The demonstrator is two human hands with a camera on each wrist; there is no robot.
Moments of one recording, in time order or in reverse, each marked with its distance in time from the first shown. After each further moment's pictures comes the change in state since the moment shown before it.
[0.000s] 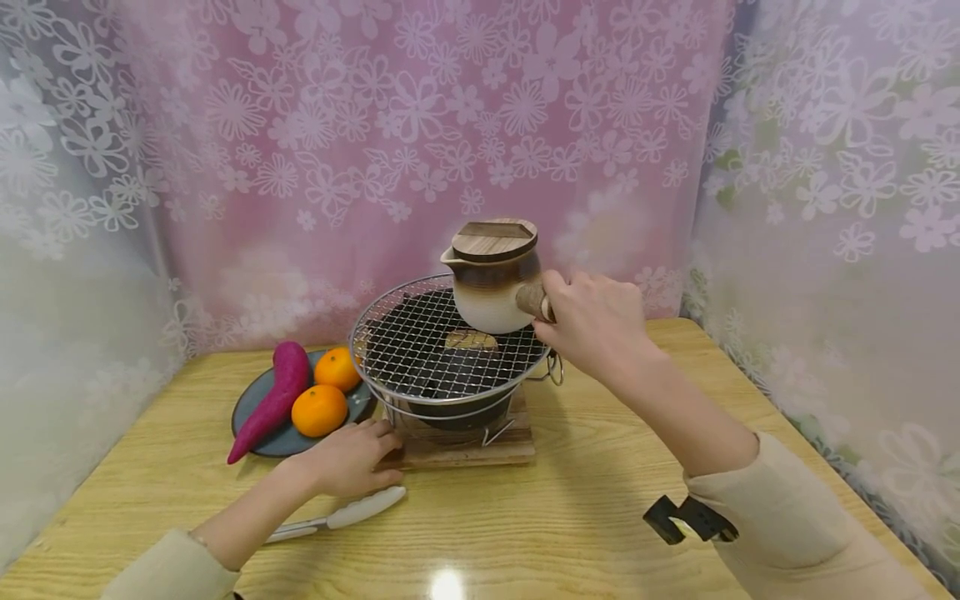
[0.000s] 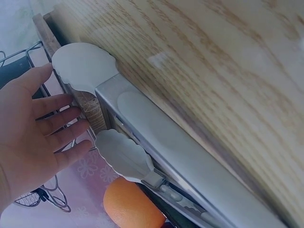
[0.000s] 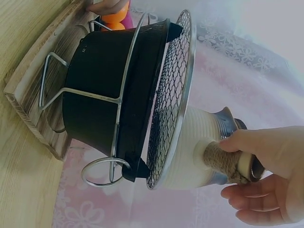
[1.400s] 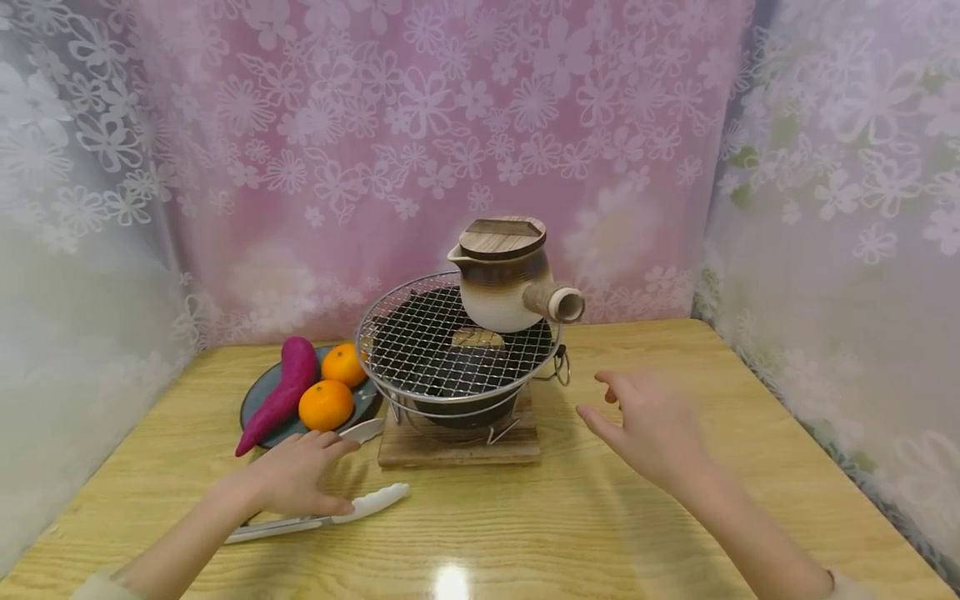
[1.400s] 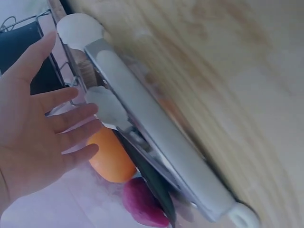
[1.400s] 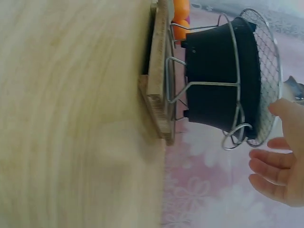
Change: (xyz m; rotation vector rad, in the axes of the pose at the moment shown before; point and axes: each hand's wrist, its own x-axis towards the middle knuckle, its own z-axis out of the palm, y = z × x) left_hand -0.054 -0.023 -0.006 -0.138 -0.057 -0.188; right_hand -0.089 0.033 0.086 0.307 0.129 -0.052
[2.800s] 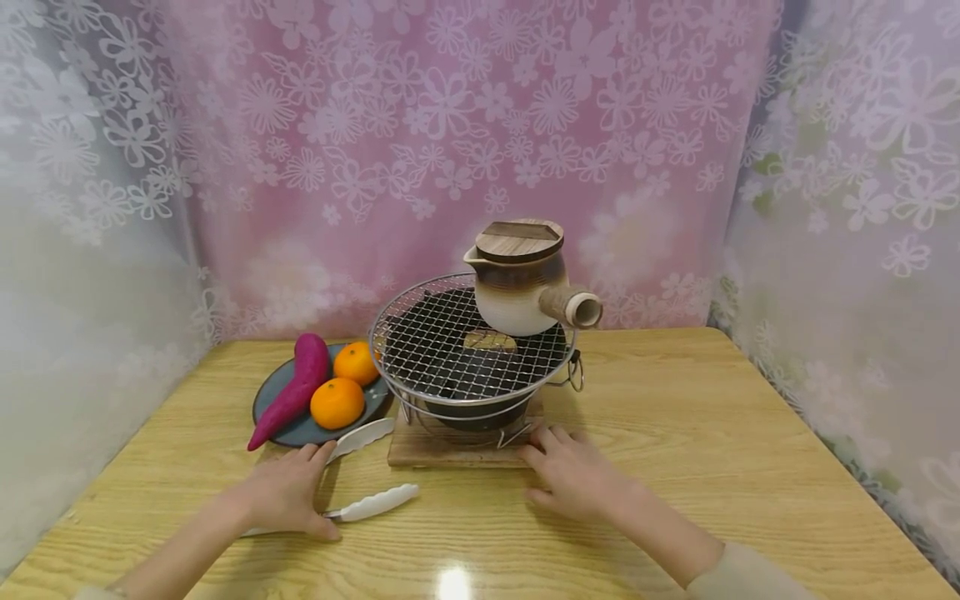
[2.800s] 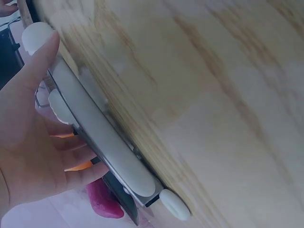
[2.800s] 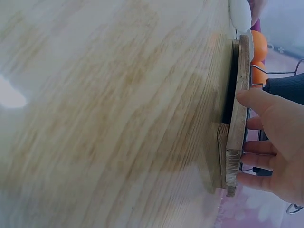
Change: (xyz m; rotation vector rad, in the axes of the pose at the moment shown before) left_hand -0.019 -0.018 0.030 -0.062 0.009 -0.209; right_hand -0.004 -0.030 0.089 -0.056 -0.422 -0.413
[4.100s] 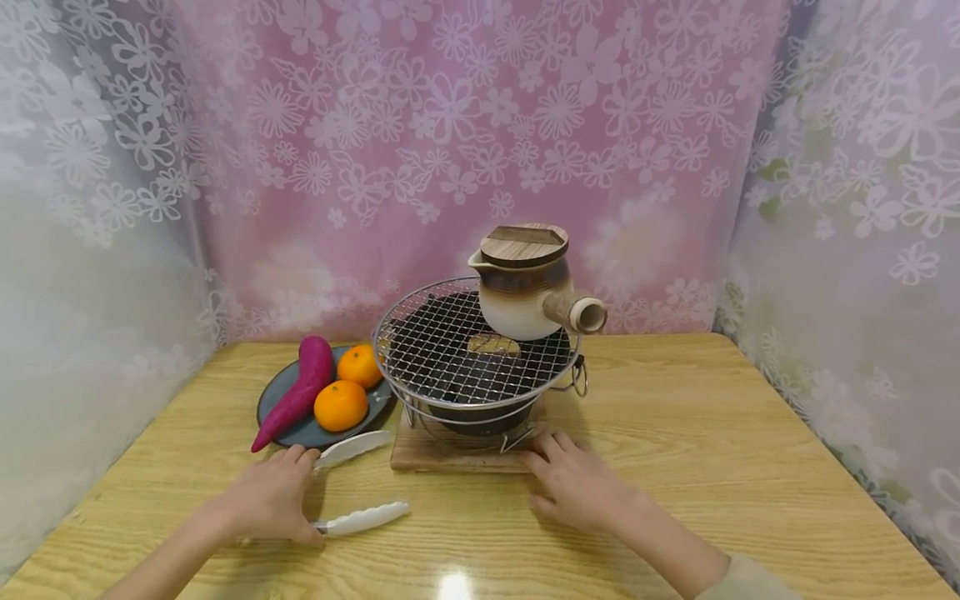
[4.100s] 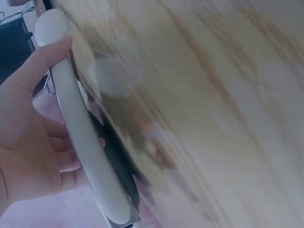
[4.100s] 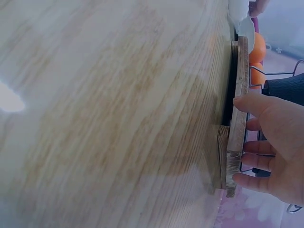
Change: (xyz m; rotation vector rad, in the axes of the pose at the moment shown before) left_hand -0.013 -0.003 -0.006 0.020 0.076 -0.030; right_hand -0.002 0.001 0.007 -0.036 0.112 -0.064
